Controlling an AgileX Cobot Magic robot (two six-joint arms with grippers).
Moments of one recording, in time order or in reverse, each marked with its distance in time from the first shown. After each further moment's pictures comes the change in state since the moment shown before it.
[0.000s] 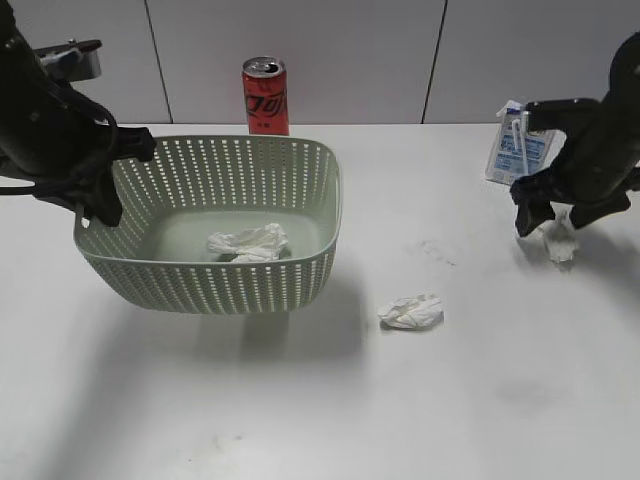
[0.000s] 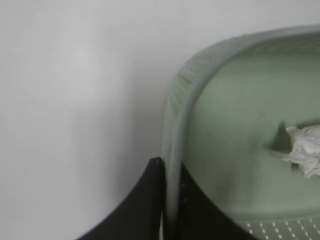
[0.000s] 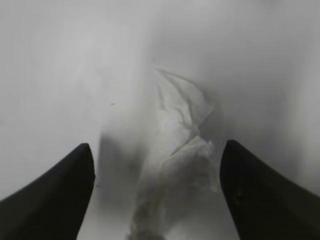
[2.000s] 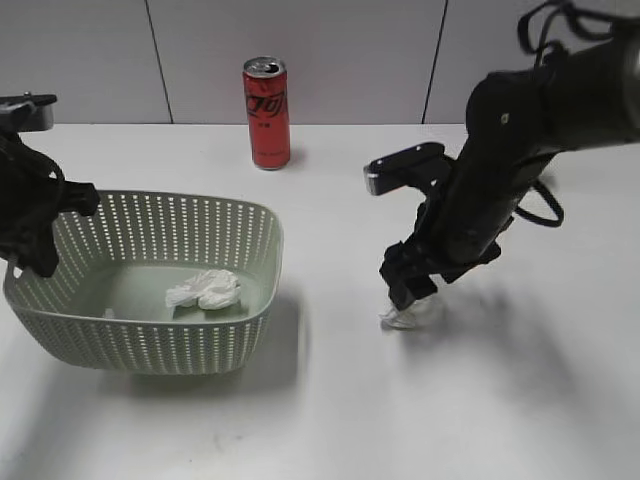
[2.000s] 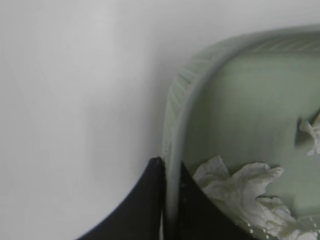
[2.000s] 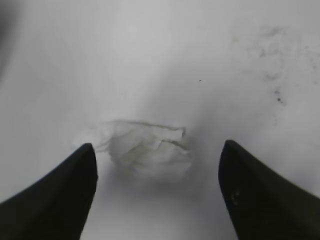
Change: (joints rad) left arm 0.084 -0.027 0.132 0.094 0.027 0.017; right arm 0.437 -0.156 0.220 0.077 -0.018 -0.039
